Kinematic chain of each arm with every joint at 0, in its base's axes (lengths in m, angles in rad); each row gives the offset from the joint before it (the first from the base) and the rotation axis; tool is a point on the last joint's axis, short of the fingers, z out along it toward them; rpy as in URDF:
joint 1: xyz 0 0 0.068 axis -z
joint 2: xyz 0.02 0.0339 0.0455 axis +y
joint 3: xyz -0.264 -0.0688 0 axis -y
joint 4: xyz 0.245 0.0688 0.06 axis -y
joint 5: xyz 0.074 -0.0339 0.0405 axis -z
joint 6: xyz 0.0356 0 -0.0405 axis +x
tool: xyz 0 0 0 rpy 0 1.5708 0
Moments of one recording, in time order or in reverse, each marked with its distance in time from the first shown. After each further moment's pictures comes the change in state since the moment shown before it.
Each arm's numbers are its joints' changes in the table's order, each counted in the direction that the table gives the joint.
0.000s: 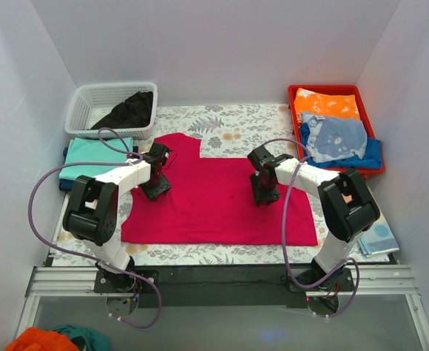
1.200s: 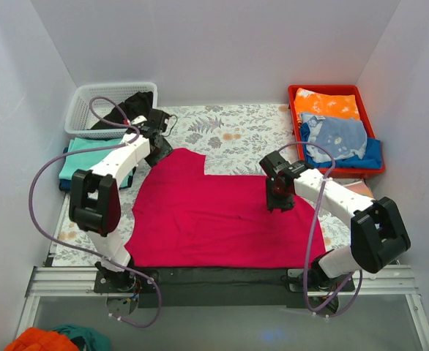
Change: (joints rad) left arm -0.013 0.028 0.363 -0.103 -0.070 -0.002; right arm -0.018 -0.296 -0.130 -0.203 0.080 0.161
